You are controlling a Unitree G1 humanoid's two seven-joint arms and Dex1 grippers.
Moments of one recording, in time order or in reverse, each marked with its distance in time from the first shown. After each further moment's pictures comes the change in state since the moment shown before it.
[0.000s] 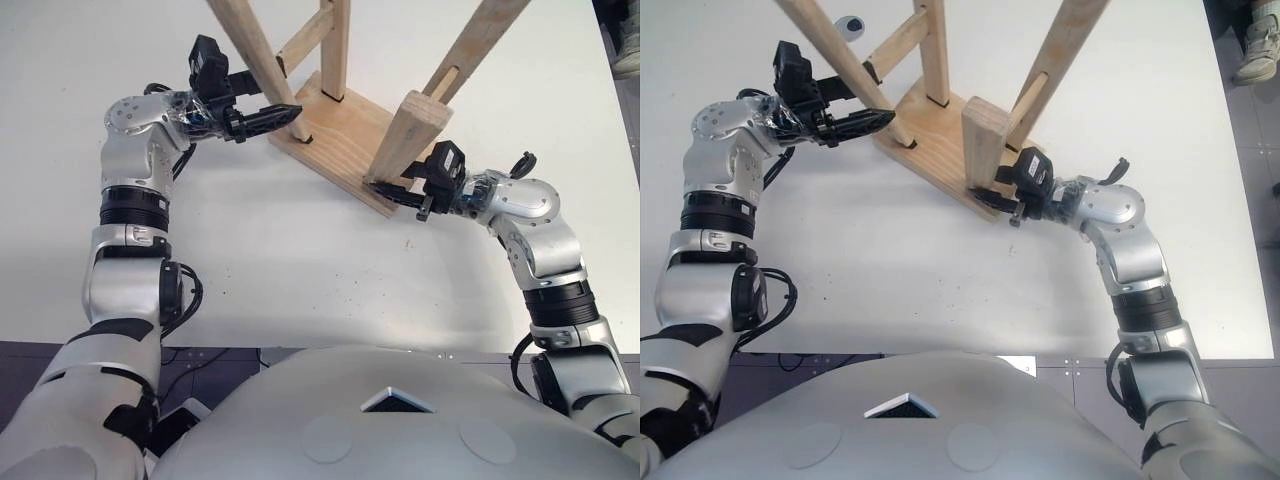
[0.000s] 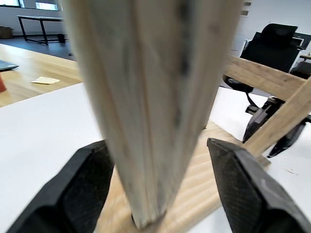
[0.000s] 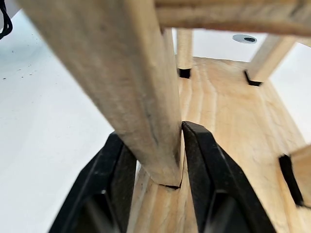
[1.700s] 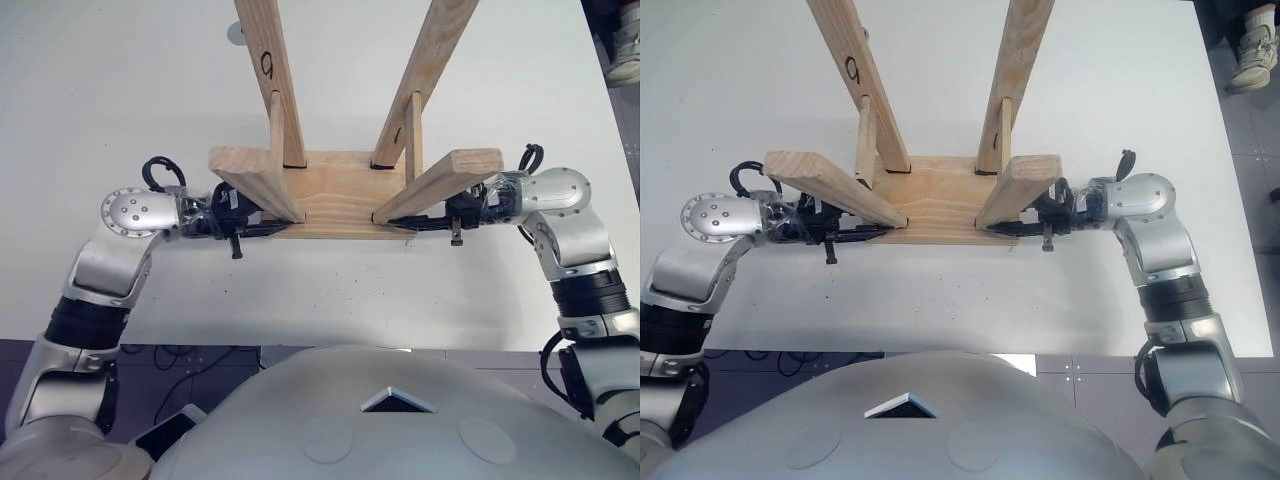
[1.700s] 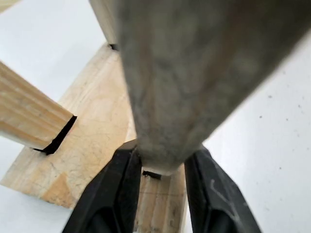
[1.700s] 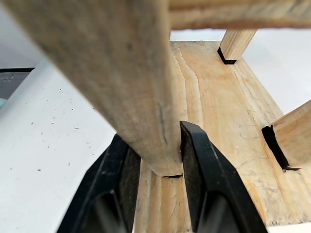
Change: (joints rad) left arm 0.546 0.357 -0.253 -0.908 0.110 0.190 0.219; right arm -0.054 -0.128 0.018 0.098 0.019 -0.070 0.375
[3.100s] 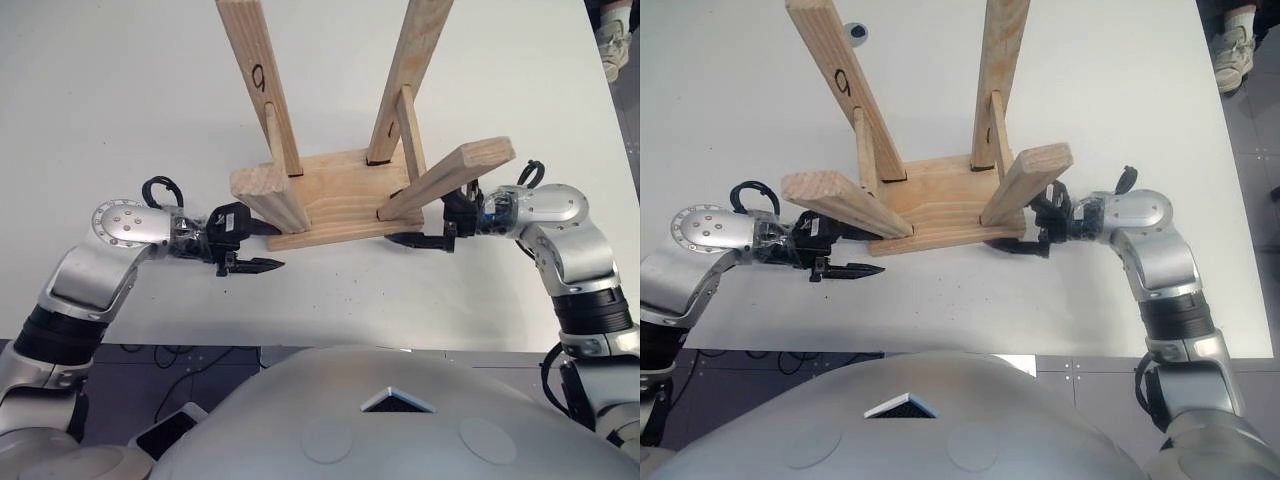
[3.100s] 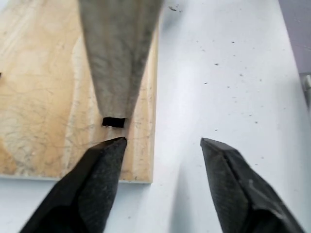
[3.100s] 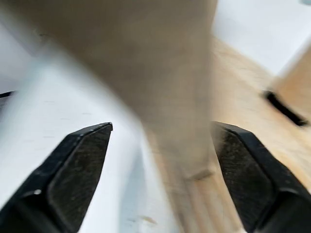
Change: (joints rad) left arm 0.087 0.098 0.018 -0.019 -0.091 0.053 -0.056; right arm 0.107 -0.033 -0.036 -0.197 0.063 0.220 -0.086
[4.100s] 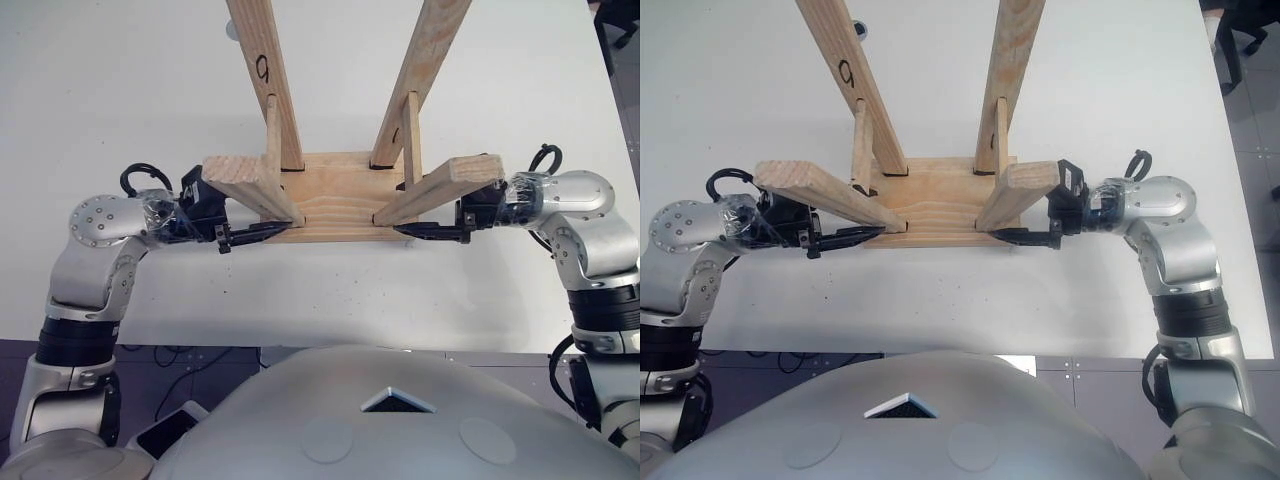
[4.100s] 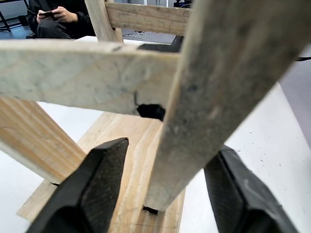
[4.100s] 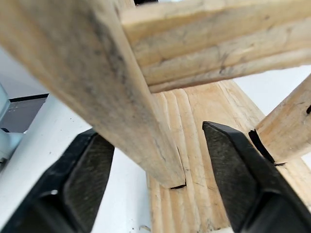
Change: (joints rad) left arm 0.018 -0.157 0.186 0.002 -0.184 -0.121 -0.007; right arm -0.042 -0.002 -0.060 0.007 0.070 -0.012 0.043
